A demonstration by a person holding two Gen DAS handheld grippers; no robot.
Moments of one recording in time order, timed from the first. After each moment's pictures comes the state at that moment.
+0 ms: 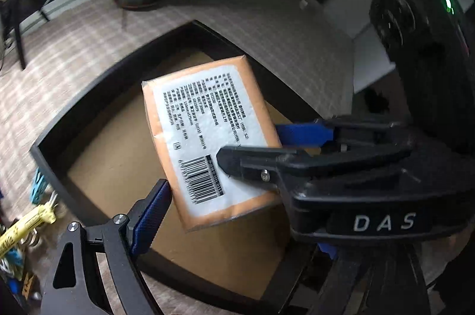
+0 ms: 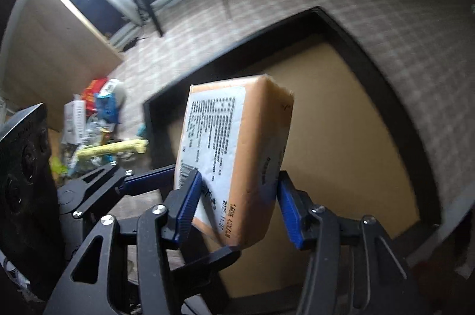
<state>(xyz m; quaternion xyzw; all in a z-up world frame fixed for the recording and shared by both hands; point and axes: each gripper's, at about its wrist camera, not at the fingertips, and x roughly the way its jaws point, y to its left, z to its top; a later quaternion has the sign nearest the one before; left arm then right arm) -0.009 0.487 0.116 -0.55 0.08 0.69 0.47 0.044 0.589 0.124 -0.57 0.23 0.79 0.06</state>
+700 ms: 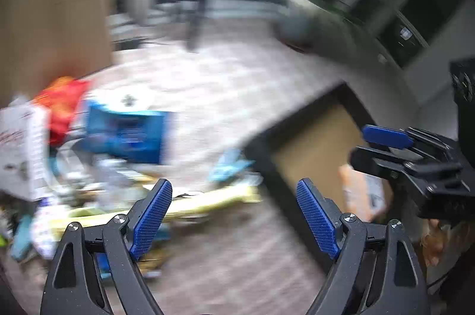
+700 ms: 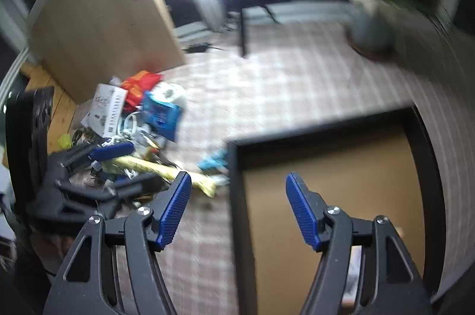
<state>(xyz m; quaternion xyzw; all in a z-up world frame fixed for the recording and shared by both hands) -0.118 0.270 0.133 -0.54 0.00 0.80 0.27 -0.050 0.462 0.158 -0.51 0.10 0.85 -0.06</state>
